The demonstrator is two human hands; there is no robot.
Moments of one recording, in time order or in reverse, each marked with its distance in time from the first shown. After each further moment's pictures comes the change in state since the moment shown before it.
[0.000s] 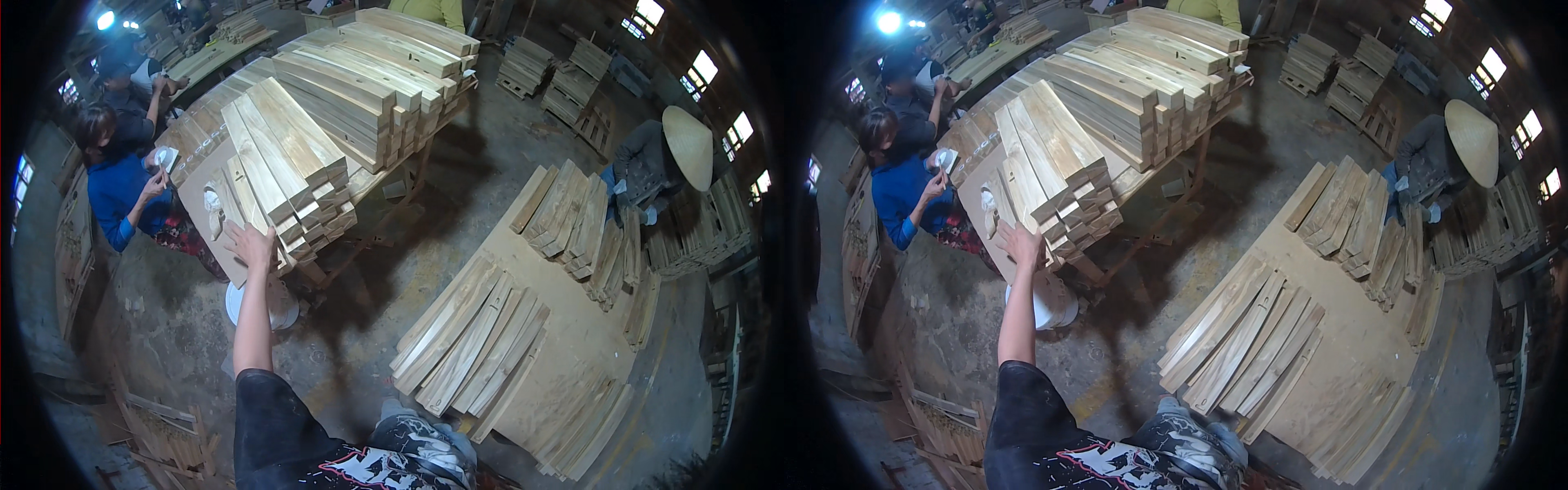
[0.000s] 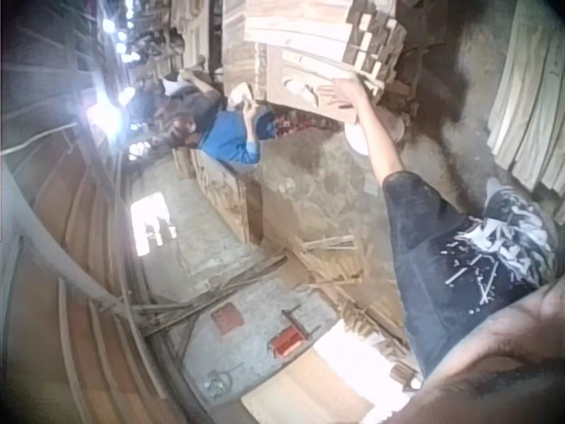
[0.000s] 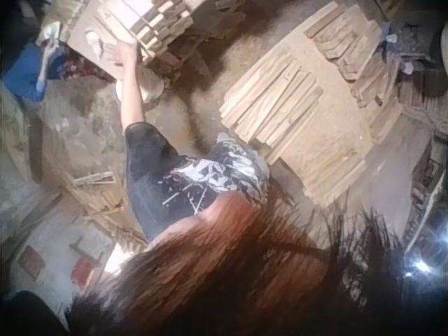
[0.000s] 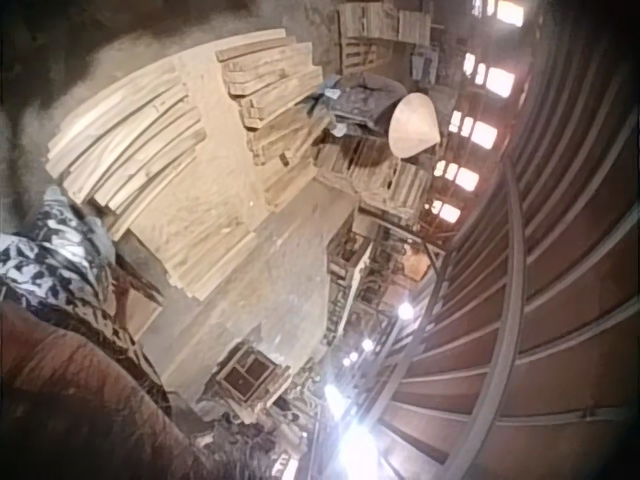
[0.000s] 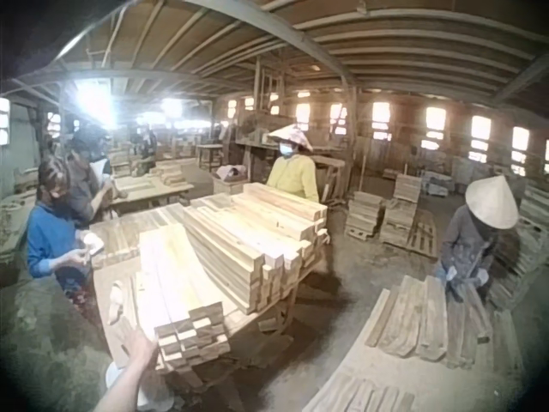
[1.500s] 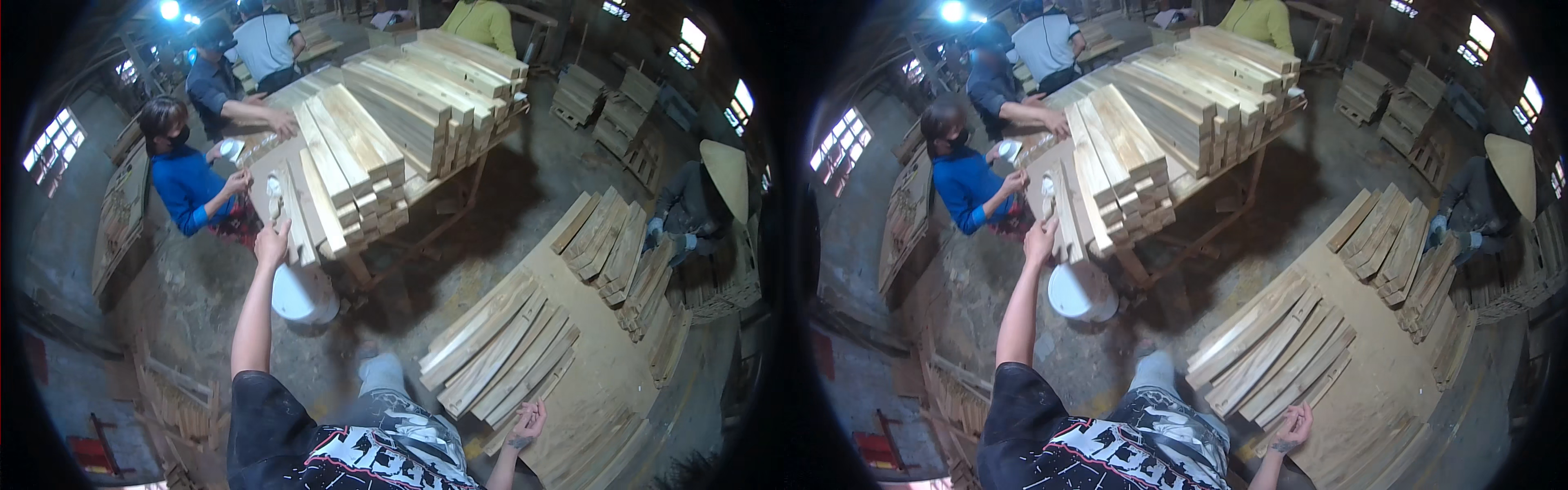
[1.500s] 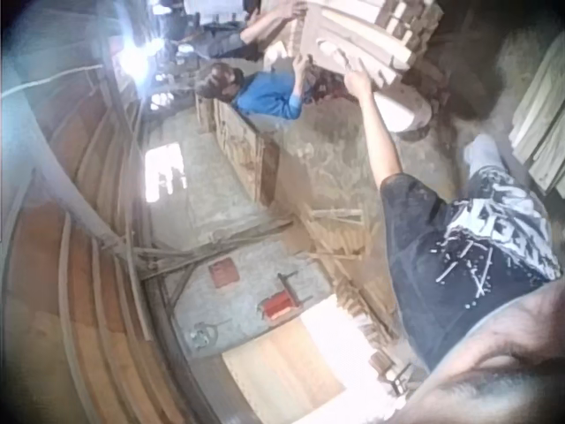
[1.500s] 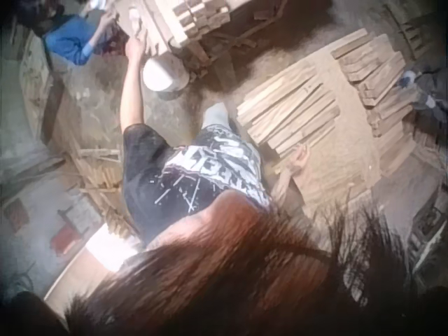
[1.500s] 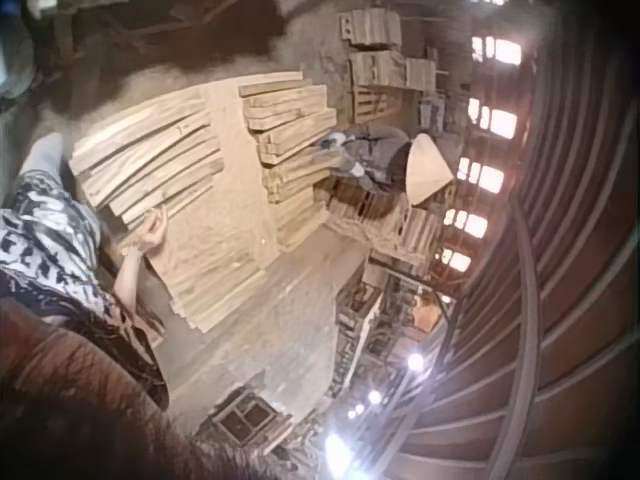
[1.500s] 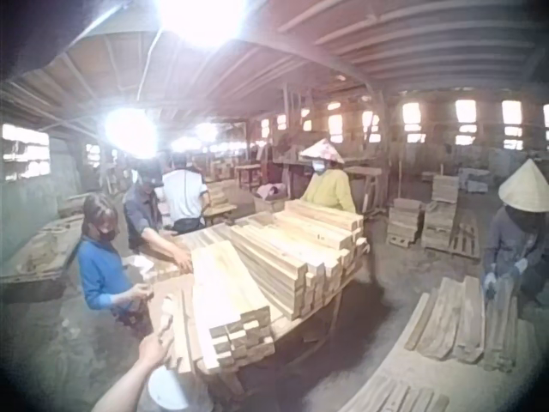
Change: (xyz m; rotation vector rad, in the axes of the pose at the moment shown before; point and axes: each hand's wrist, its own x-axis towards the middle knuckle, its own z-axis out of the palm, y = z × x) left_hand -0.010 -0.076 -0.093 -0.306 -0.071 -0.036; right_hand 0.015 -0.127 0.162 -0.009 -0.090 -0.544
